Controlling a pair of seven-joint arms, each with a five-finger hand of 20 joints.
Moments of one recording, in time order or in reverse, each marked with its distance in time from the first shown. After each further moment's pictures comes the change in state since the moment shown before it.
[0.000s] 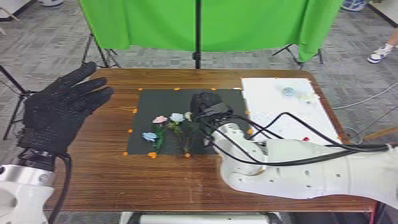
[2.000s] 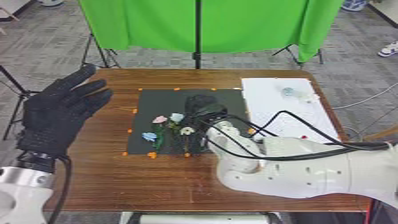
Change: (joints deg) left arm 1.5 -0.7 -0.7 0.0 -1.8 0.3 0.1; right arm -0.4 0.3 3.7 -3.6 3.3 -8.2 0.0
